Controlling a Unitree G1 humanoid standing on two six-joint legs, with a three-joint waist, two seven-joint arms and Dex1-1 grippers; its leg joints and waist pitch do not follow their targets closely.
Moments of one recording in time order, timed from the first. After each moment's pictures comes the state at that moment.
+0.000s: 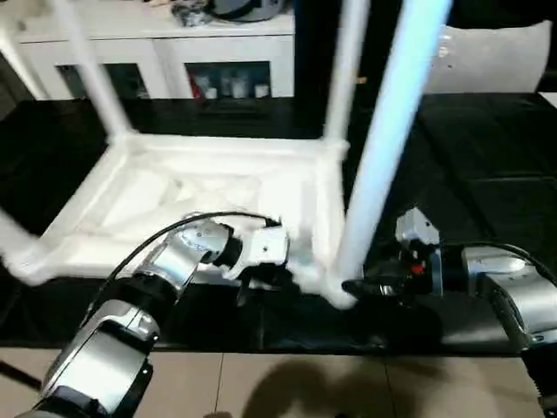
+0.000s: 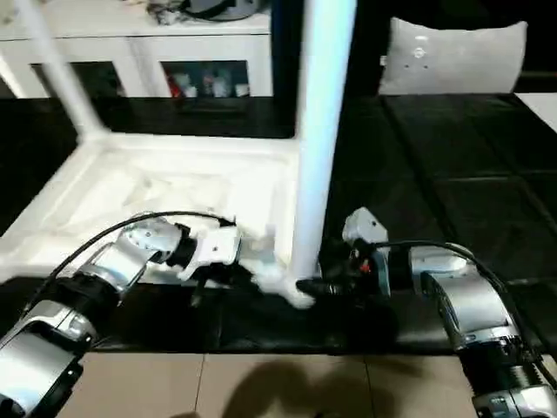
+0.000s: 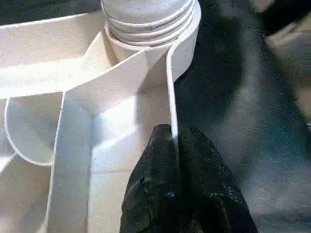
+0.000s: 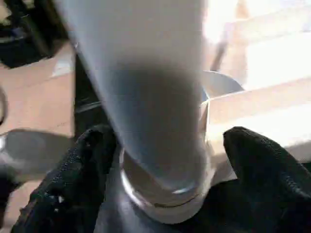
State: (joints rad) left arm -0.70 0.31 -0.43 0.77 0.10 -0.24 -1.38; right arm -0.32 -0.60 0.15 0.18 0.28 0.34 1.29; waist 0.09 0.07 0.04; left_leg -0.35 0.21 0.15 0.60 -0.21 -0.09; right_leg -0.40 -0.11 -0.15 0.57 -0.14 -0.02
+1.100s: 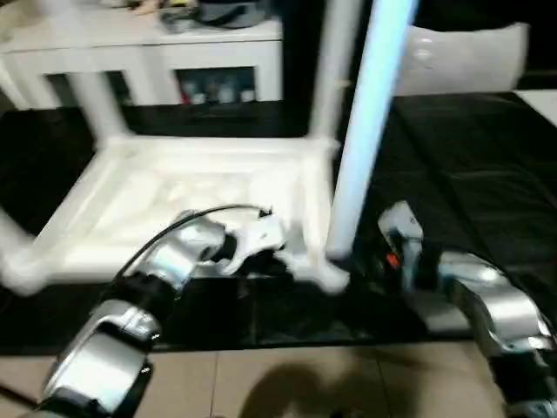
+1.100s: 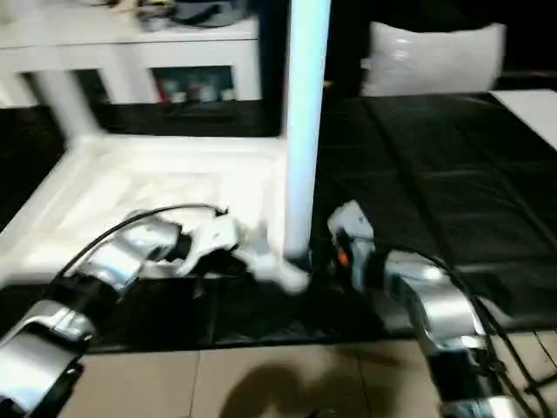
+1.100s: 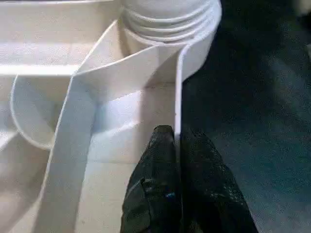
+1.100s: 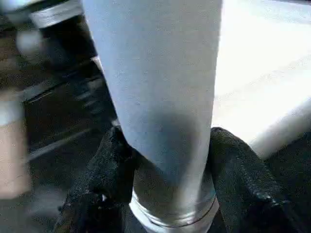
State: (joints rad) left arm -0.71 0.25 -0.36 0.75 0.13 0.05 -1.17; right arm -0.31 -0.38 0.07 0.15 0.23 0.44 0.88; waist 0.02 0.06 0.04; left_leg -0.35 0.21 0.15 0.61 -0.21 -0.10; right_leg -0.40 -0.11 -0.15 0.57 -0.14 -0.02
